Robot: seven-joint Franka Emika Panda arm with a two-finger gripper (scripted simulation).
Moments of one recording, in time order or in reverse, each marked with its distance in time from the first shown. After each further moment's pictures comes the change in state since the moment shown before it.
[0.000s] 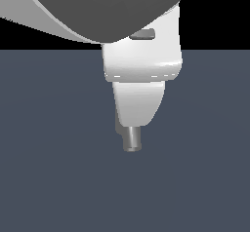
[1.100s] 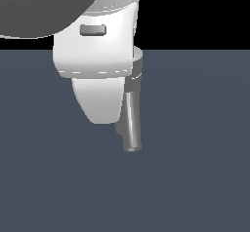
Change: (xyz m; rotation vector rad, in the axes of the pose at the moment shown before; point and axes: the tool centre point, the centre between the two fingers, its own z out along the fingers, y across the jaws) arm -0.038 -0.007 0.000 0.003 0.005 0.010
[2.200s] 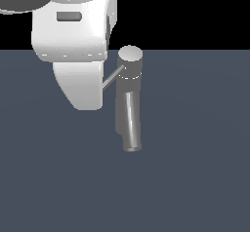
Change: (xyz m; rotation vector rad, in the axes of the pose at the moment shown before) arm -0.024 -0.021 0.000 -0.002 -0.005 -0.008
